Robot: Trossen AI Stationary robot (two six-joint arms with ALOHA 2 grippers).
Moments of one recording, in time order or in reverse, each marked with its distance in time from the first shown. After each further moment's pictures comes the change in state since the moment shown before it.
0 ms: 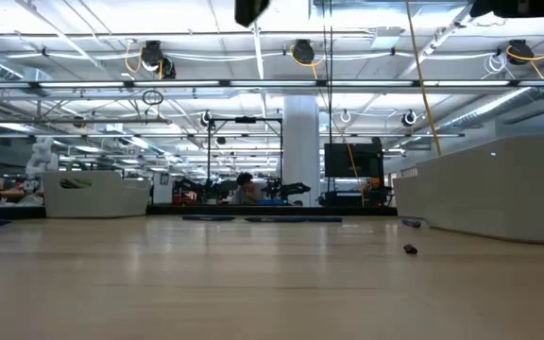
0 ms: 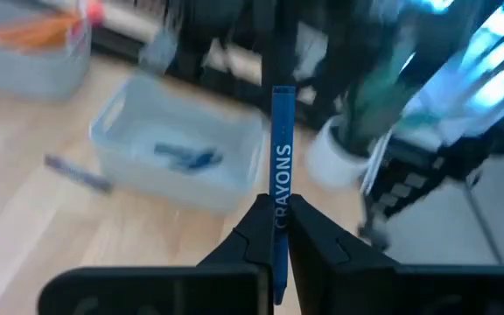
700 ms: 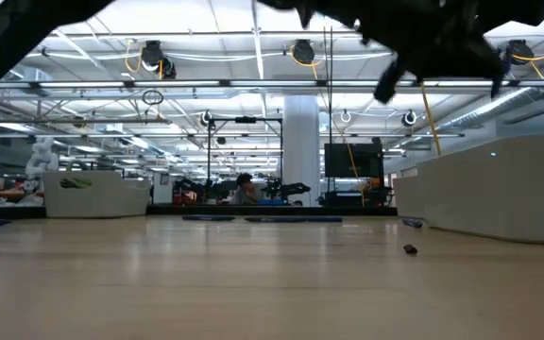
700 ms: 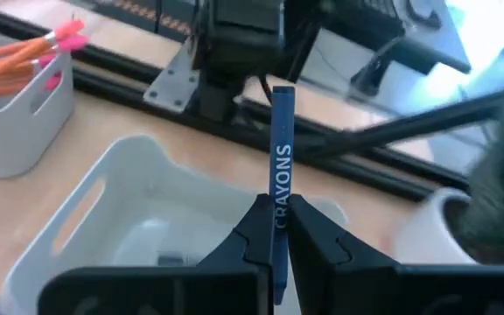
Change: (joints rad) left arm 0.123 0.712 0.707 0.027 0.008 0.098; right arm -0.161 -0.356 0.003 -0.396 0.290 -0.188
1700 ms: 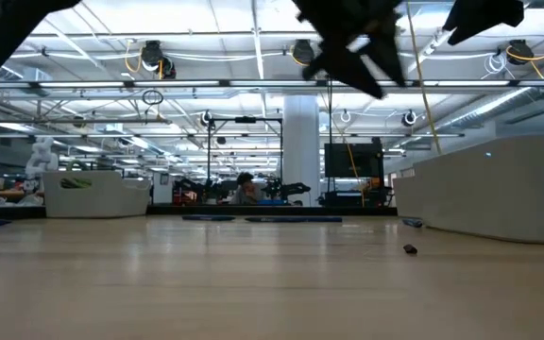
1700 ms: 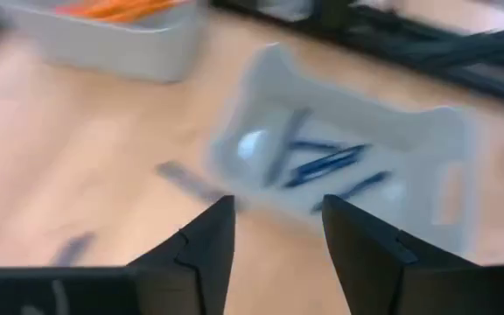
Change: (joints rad) left arm 0.048 -0.130 0.017 -0.501 -0.122 0.016; right arm -0.142 -0.008 -0.001 0.045 0.016 -0.271
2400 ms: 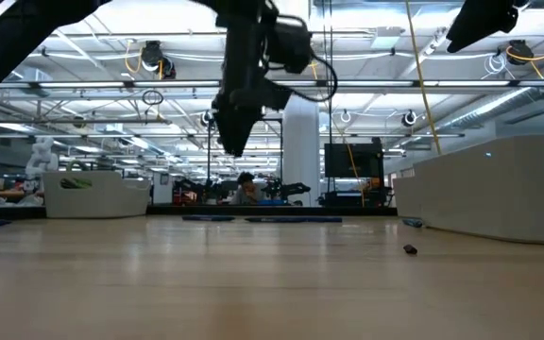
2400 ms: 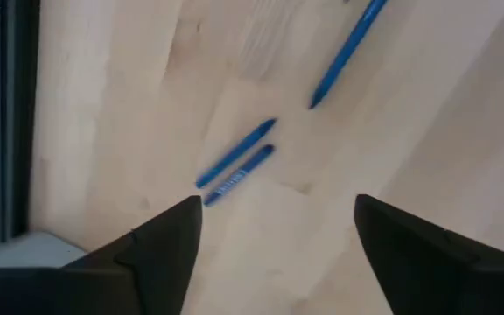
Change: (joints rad) left arm 0.312 -0.086 -0.101 -0.777 0.024 0.197; right arm -0.003 -0.020 -0.055 0.038 -0.022 -0.153
